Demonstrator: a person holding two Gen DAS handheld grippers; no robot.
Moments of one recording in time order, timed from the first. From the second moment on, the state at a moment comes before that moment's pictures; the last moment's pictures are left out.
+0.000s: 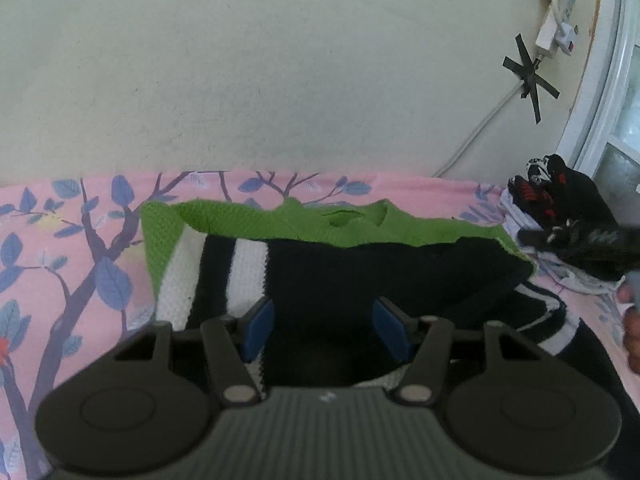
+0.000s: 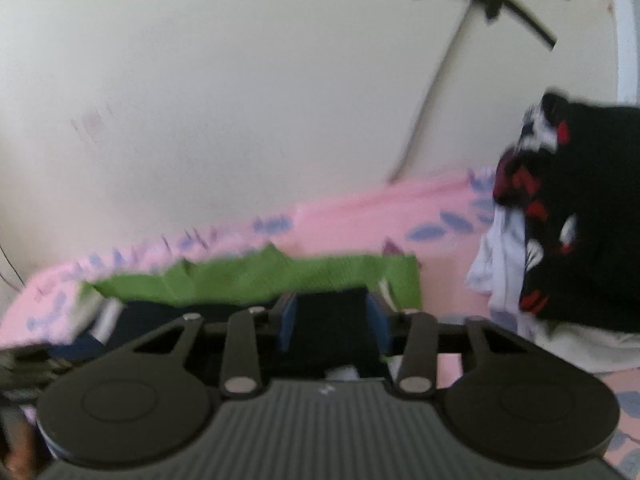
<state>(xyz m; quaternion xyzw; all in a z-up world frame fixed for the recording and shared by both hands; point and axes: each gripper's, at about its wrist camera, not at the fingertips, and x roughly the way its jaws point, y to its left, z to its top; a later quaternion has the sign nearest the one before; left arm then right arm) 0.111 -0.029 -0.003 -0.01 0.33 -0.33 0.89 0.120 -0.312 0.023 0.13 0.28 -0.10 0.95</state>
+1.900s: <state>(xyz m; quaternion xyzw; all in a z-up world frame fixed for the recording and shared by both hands) 0.083 -0.026 0.088 -0.02 0.31 -0.34 0.89 0.052 -0.277 0.086 0.03 0.22 0.11 0.97</state>
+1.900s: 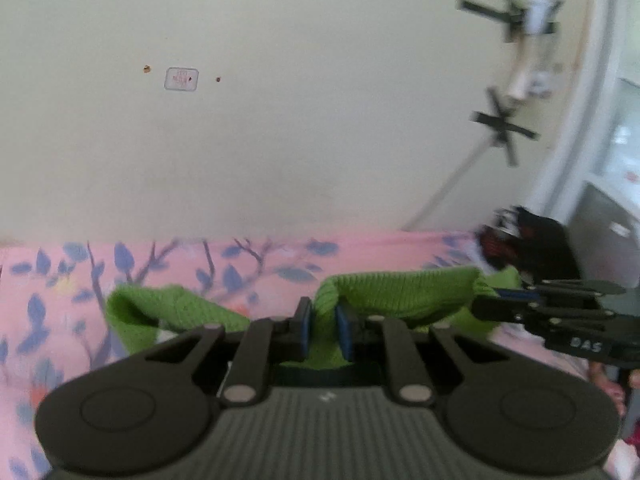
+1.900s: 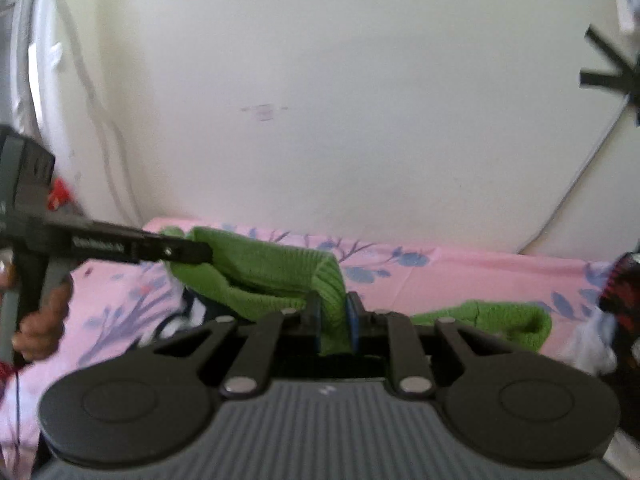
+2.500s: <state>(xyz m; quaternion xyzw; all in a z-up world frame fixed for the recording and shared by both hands) -0.058 0.064 0.060 -0.05 0.32 -0.33 0.89 -0.097 -0.263 0.037 0.06 0.22 0.11 0.97</state>
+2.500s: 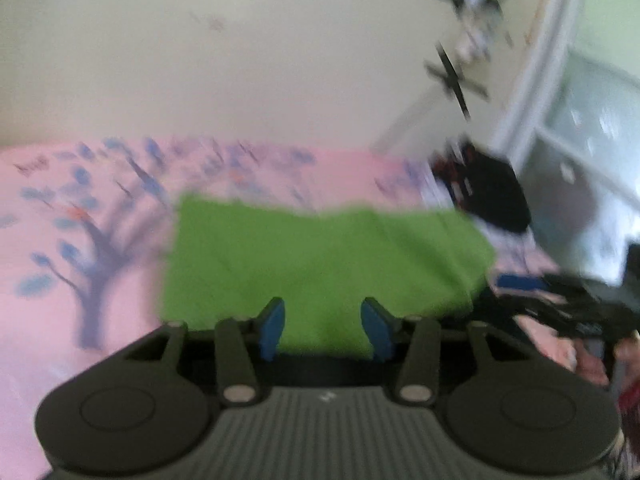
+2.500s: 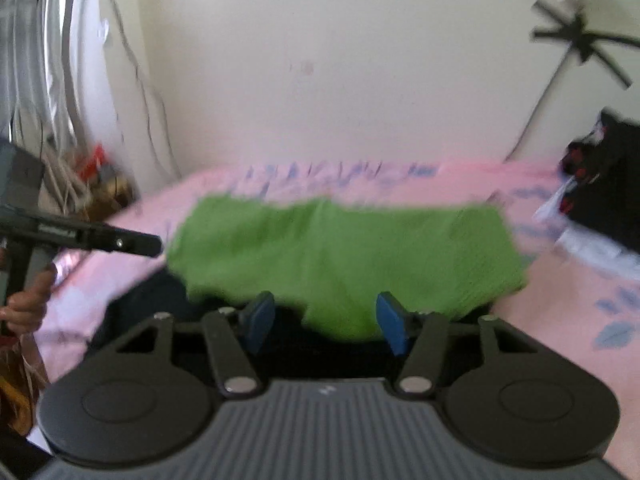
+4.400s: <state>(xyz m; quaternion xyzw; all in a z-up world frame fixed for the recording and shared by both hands) -0.136 0.052 0.013 0.26 0.32 -0.51 0.75 -0.241 -0.355 0.029 0.25 0.19 0.01 0.95</state>
